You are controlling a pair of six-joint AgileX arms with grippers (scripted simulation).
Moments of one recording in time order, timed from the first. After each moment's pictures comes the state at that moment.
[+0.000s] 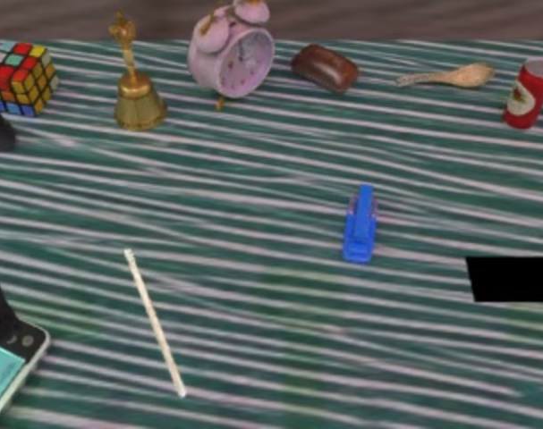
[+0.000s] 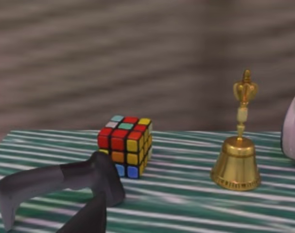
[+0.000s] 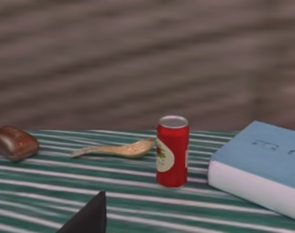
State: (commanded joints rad) left arm 0.00 0.00 0.00 0.00 0.00 0.00; right arm 0.00 0.00 0.00 0.00 0.00 0.00
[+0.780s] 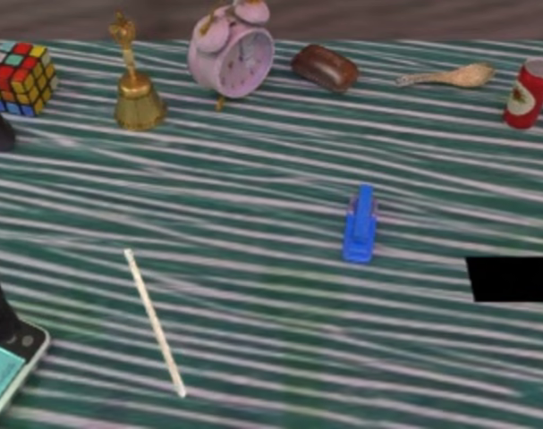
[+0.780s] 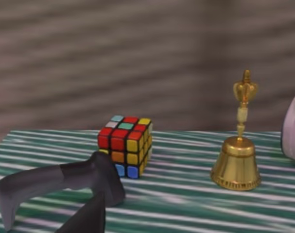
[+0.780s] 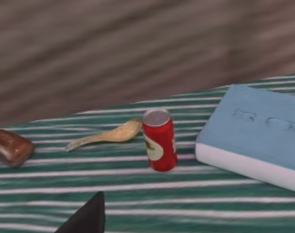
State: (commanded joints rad) left arm 0.00 0.00 0.00 0.00 0.00 0.00; right arm 0.05 0.55 0.66 -0.39 0.13 0.19
